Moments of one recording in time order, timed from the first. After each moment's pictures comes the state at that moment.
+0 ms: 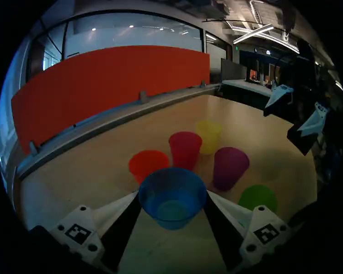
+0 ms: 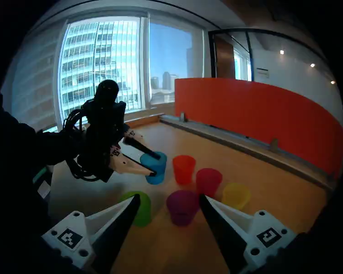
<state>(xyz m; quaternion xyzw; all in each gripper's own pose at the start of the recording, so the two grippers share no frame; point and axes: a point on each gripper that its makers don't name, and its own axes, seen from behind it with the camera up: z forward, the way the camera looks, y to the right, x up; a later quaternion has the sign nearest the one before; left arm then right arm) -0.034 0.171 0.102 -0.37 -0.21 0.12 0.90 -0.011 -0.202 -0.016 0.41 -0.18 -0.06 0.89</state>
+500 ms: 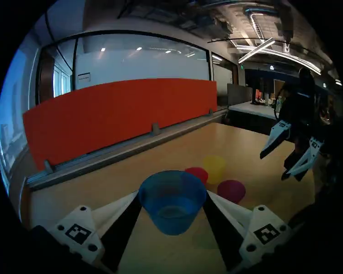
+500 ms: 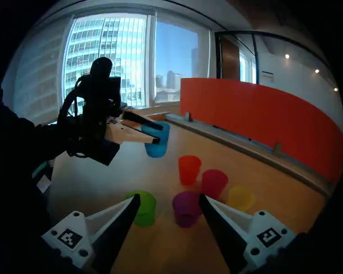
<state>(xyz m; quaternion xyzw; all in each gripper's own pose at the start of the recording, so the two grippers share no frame) 0.053 0.148 0.106 -0.35 -0.12 0.09 0.93 -0.014 -0.214 -0.023 0.42 -0.17 -0.08 0.89</state>
